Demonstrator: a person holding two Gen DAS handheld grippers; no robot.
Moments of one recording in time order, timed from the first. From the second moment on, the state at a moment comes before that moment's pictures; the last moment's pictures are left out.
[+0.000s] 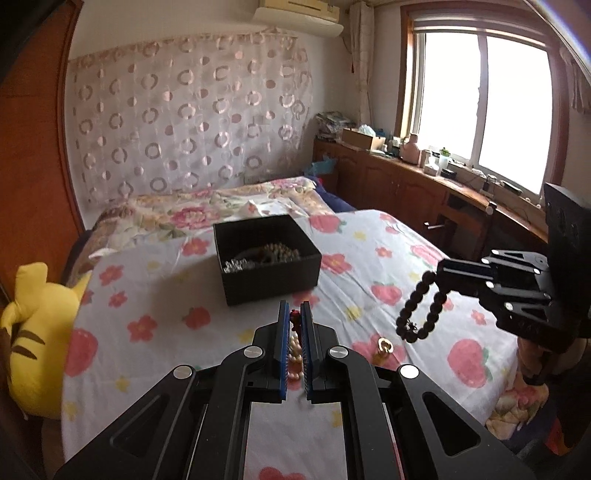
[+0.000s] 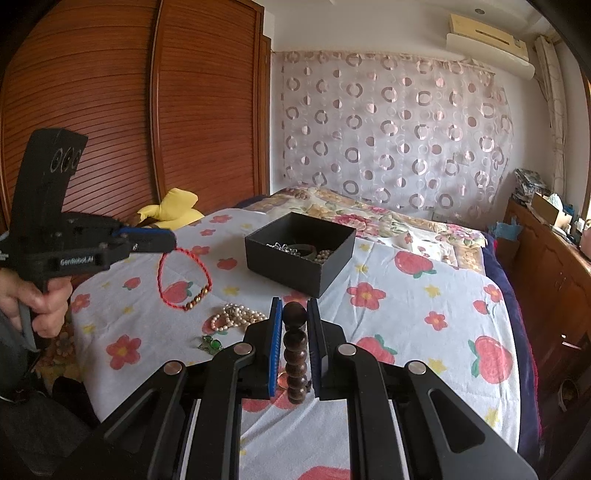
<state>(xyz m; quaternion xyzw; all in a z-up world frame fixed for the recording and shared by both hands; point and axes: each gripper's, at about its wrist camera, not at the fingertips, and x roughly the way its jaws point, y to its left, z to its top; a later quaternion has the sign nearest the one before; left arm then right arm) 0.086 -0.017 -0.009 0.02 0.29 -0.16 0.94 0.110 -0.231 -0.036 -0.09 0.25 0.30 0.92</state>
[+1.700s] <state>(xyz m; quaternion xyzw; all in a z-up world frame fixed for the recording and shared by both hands) 0.236 -0.009 0.006 0.04 0.31 -0.09 0.95 0.276 -0.156 -0.043 -0.09 0.32 0.28 0.90</state>
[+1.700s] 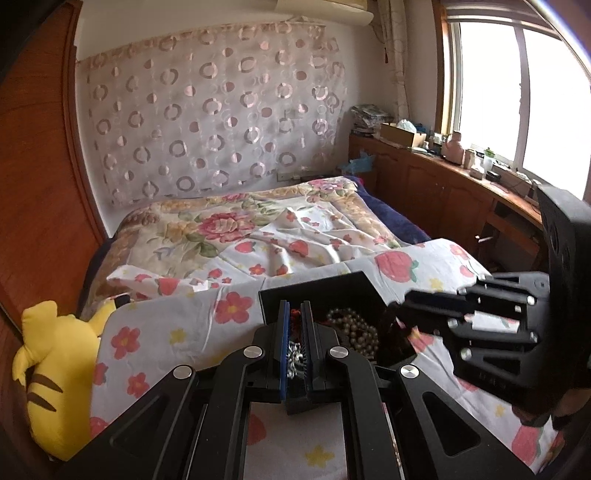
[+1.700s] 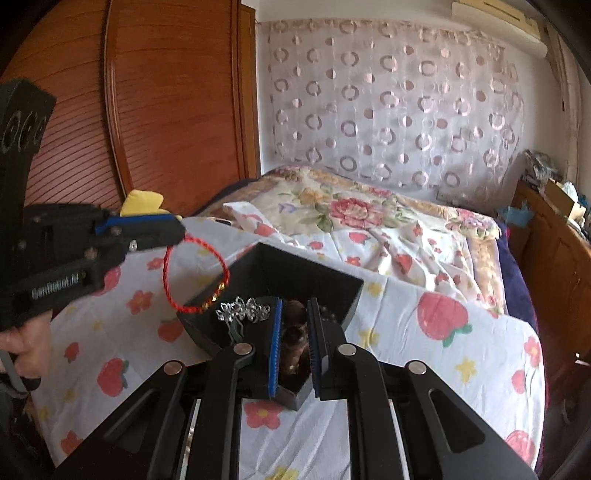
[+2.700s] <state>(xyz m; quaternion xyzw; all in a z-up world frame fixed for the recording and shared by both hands) 0.288 -0.016 -0.022 0.03 0.34 -0.08 0.94 0.243 -0.186 -0.037 -0.07 0.30 0.30 0.90</state>
